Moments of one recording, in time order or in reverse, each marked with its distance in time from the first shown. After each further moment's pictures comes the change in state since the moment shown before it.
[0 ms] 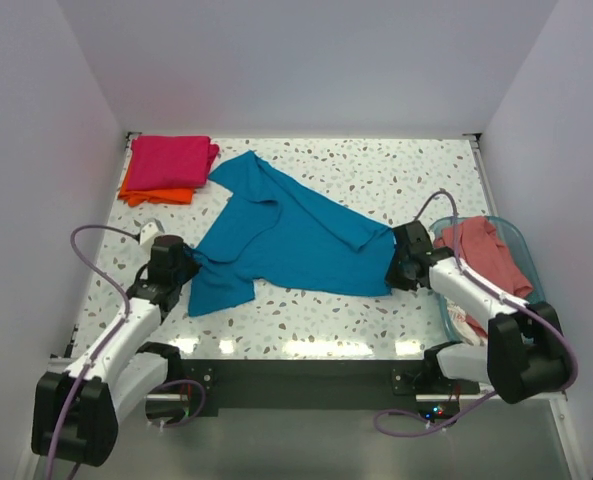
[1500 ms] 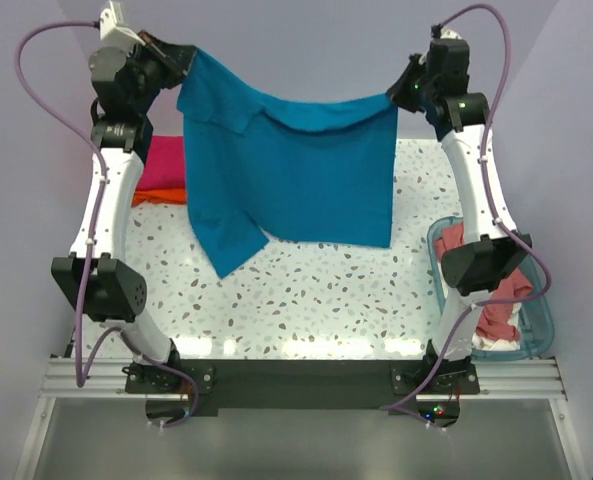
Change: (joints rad) left arm 0.129 0.710 1.429 0.138 0.532 0.087; right arm -0.142 0.607 1.598 -0.268 -0.126 -0.204
